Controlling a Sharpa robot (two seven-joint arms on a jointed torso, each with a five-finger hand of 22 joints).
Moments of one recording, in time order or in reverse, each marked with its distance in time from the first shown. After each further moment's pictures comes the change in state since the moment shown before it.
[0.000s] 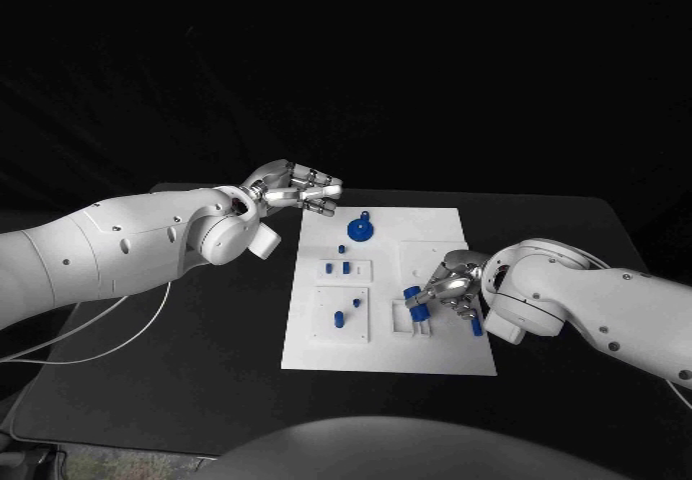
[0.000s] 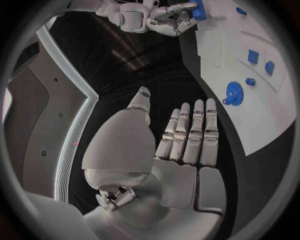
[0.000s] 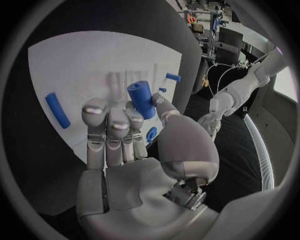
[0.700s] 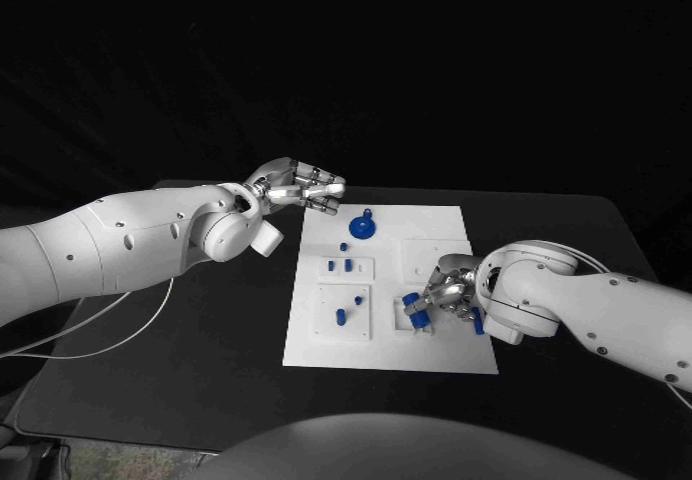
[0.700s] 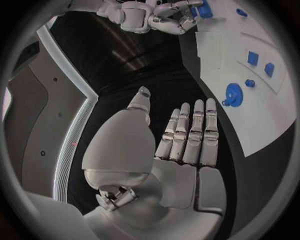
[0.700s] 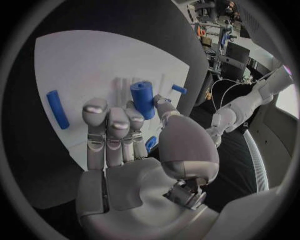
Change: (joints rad) left arm 0.000 0.000 0.000 0.000 0.000 0.007 -0.006; left_hand 0.000 0.000 0.000 0.000 0.000 0.000 0.000 0.000 0.000 0.000 0.000 0.000 0.000 0.000 0.000 0.000 0.000 0.000 0.000 0.000 0.000 0.000; right arm 0.001 0.029 -0.018 -0.011 -0.093 0.074 -0.005; right_hand -0.014 -0.006 -0.008 0.024 -0.018 0.008 -0.001 0.000 0.007 0.004 0.003 -0.008 -0.008 0.004 -0.003 -0.008 -0.002 0.000 -0.004 -0.004 -0.004 -0.003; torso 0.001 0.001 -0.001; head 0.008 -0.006
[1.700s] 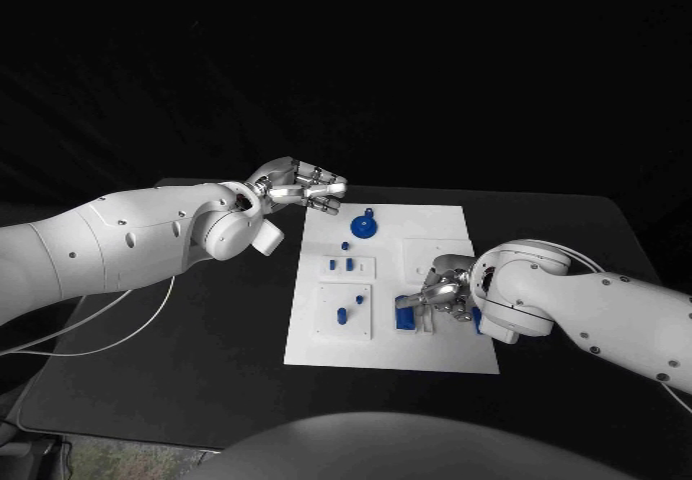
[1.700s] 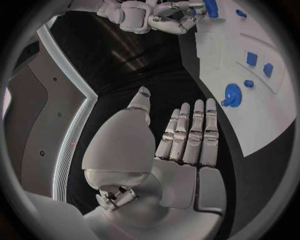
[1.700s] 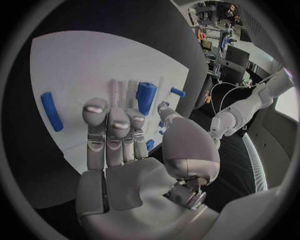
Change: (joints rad) left arm 0.000 -0.001 0.000 -0.002 0.000 0.006 -0.006; left_hand 0.000 0.000 0.000 0.000 0.000 -0.004 0.004 0.000 -0.001 0.000 0.000 0.000 0.000 0.000 0.000 0.000 0.000 0.000 0.000 0.000 0.000 0.000; right arm 0.000 0.025 -0.002 -0.011 -0.013 0.020 0.000; right_hand -0.110 -0.070 0.040 0.169 -0.205 0.043 -0.022 0.003 0.019 -0.006 -0.005 -0.003 -0.004 0.000 0.000 -0.004 0.002 0.000 0.000 0.000 -0.004 -0.001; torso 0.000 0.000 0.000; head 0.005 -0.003
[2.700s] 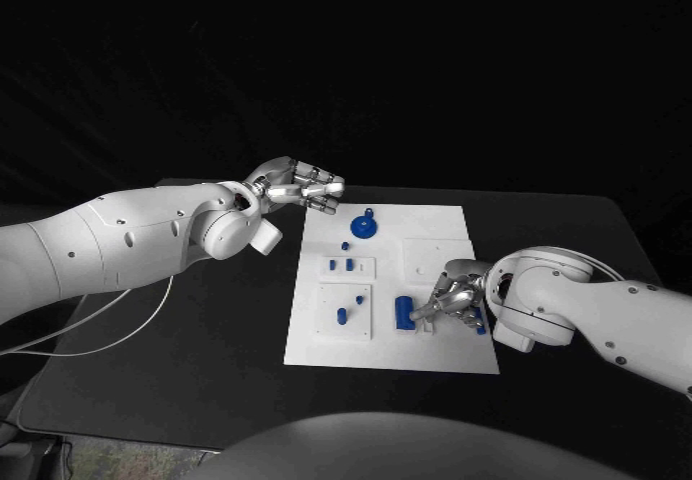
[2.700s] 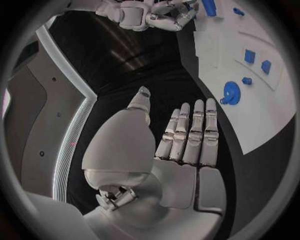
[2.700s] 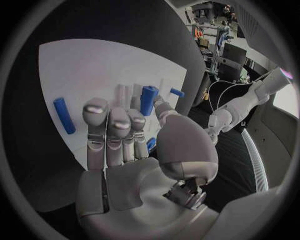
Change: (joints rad) left arm 0.000 -0.003 0.000 -0.009 0.000 0.000 -0.002; left_hand -0.005 0.005 0.000 0.000 0.000 0.000 0.000 0.000 0.000 -0.004 0.004 0.000 0.000 0.000 0.000 0.000 0.000 0.000 0.000 0.000 0.000 0.000; right arm -0.012 -0.077 0.000 0.055 0.027 -0.015 0.046; right_hand 0.148 0.012 -0.089 -0.113 0.016 0.029 -0.027 0.036 0.280 0.013 -0.013 0.016 0.027 0.001 -0.009 -0.008 0.009 0.000 0.000 -0.007 0.000 0.003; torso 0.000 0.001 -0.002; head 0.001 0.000
